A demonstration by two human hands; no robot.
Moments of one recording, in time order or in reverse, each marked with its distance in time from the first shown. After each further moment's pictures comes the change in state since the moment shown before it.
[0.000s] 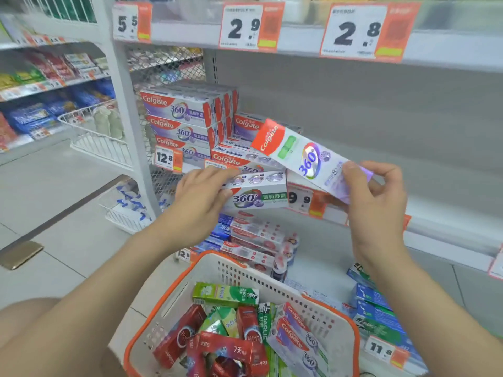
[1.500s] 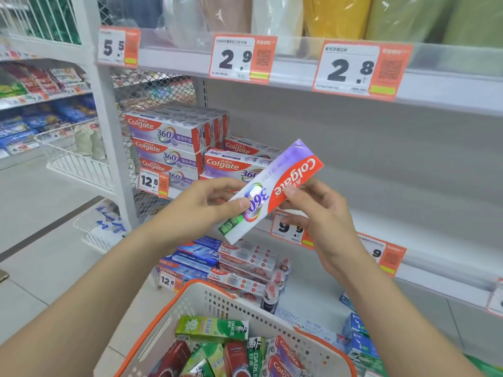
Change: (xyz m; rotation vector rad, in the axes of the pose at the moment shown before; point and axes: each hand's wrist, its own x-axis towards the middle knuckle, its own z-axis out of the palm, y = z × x) left_hand 0.050 0.028 -0.027 -0.777 -0.172 -0.224; right_hand 0.032 0.013 0.045 -0.011 -0.432 0.120
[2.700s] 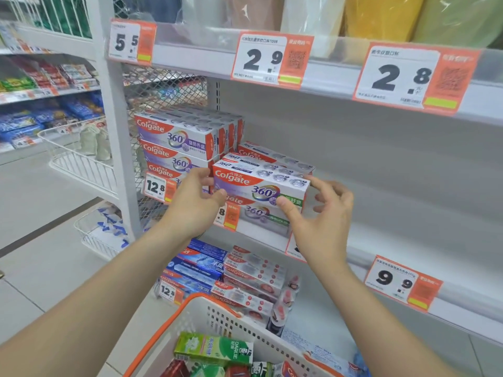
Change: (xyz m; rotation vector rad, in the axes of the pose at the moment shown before) left_hand 0.053 -0.048 -0.026 0.028 0.450 -0.104; right_hand 0.059 0.061 0.019 -0.652 0.343 -0.334
